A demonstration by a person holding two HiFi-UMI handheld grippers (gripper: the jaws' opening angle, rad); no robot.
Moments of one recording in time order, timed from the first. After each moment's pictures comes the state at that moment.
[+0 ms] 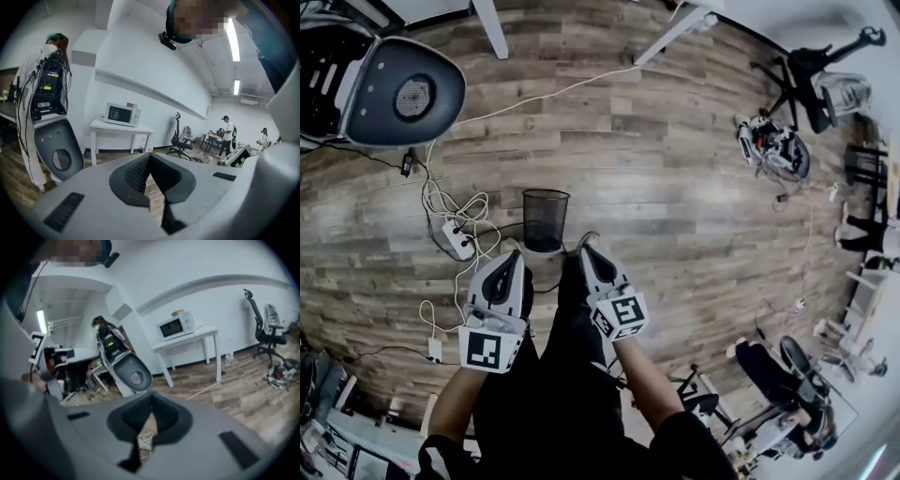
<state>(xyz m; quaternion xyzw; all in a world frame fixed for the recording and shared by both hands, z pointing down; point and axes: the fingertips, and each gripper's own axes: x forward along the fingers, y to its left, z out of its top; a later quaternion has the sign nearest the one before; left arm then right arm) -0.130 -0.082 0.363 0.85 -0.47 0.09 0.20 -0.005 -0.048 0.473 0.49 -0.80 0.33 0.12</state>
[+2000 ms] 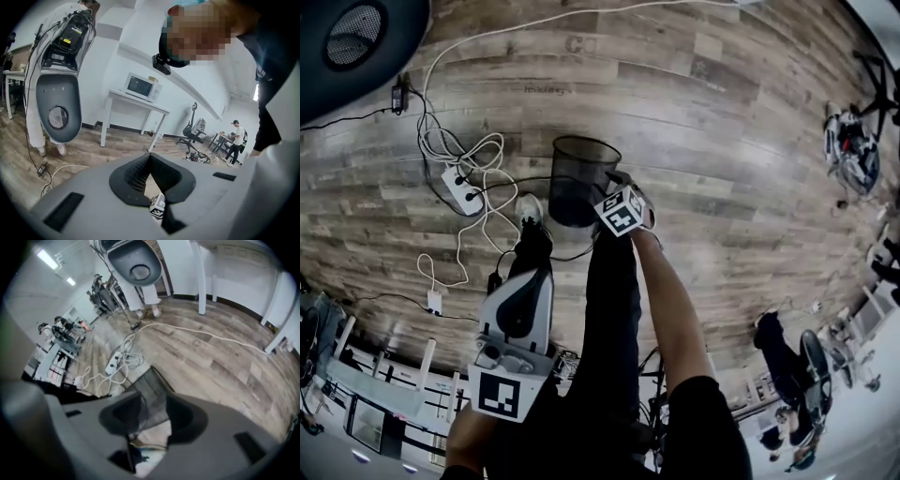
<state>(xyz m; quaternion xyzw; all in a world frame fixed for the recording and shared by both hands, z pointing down) -0.157 -0.111 0.573 0.80 -0.50 0.12 0.30 -0.057 -0.039 1.006 0.18 -0.78 0.32 0.51</state>
